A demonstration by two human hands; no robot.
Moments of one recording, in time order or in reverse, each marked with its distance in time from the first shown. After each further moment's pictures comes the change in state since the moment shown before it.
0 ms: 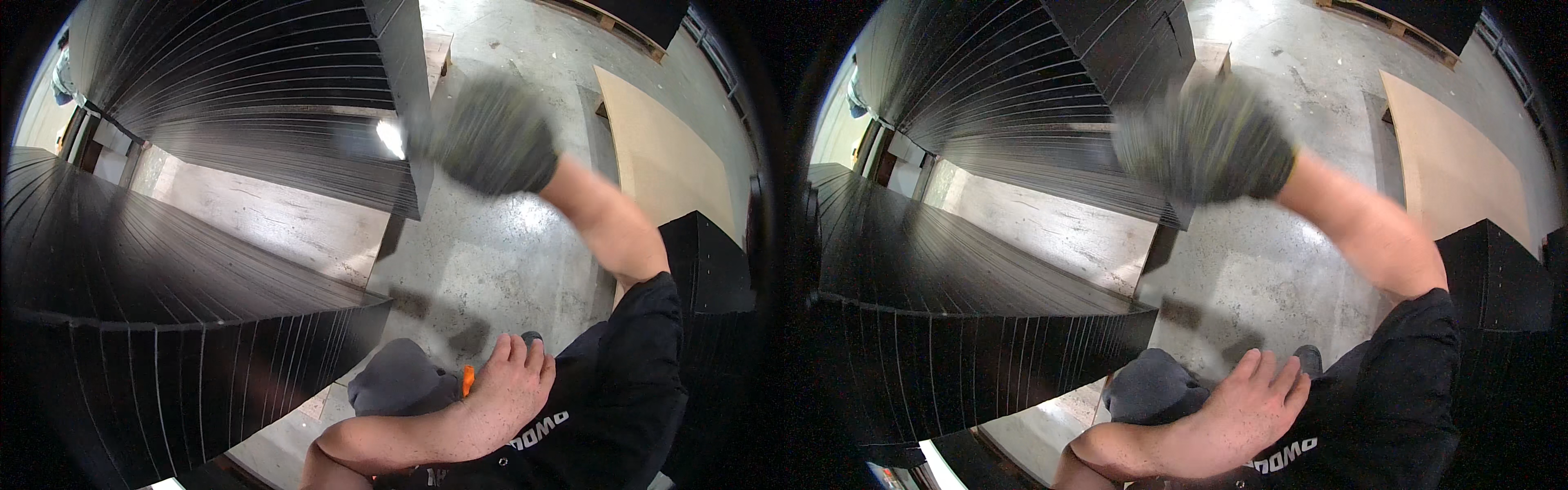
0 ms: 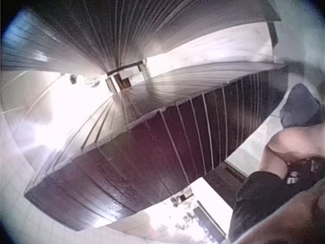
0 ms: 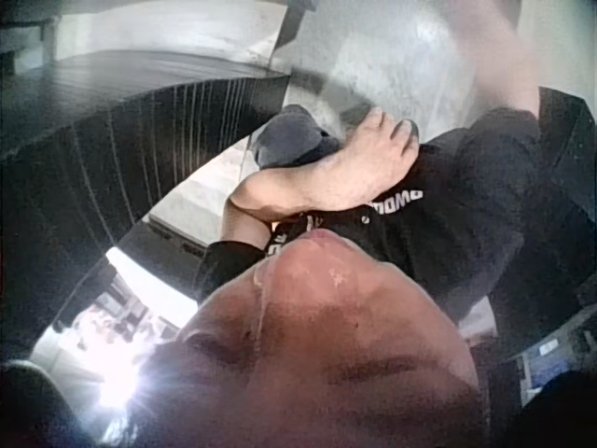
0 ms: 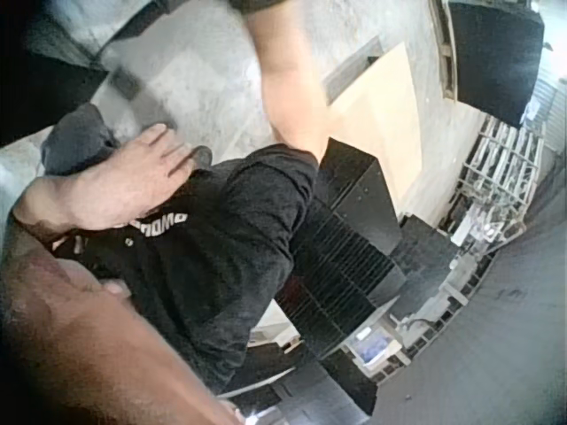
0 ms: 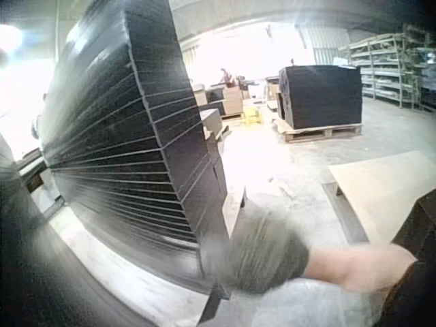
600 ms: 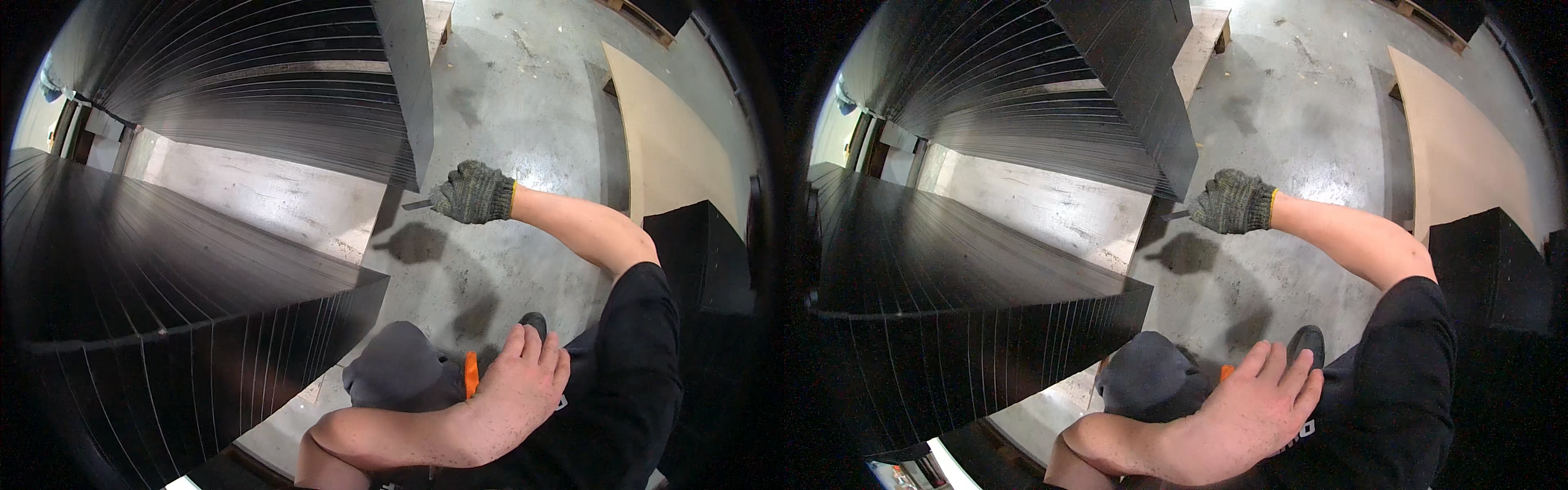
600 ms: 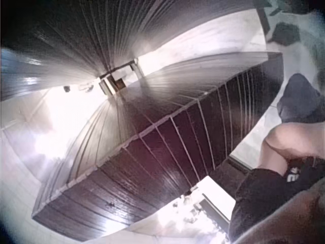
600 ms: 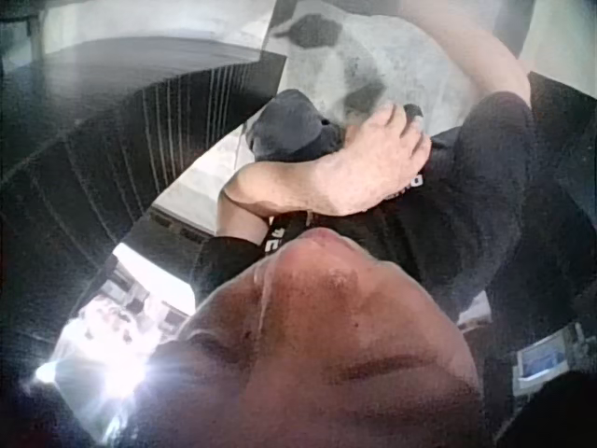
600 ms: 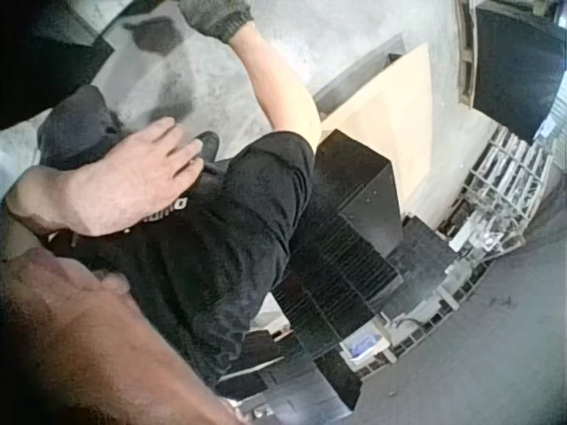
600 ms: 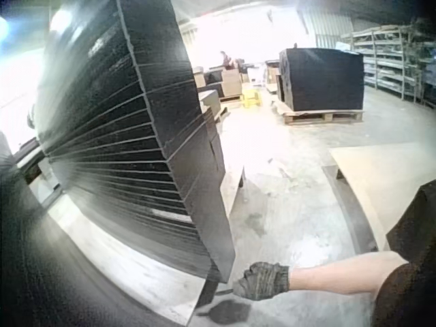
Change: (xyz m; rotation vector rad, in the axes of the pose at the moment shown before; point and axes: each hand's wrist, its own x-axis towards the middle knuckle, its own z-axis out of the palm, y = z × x) left_hand 0.006 0.006 -0.006 -0.057 -0.039 0.029; right_hand -0.114 -0.081 0.085 0.265 -0.596 -0.094
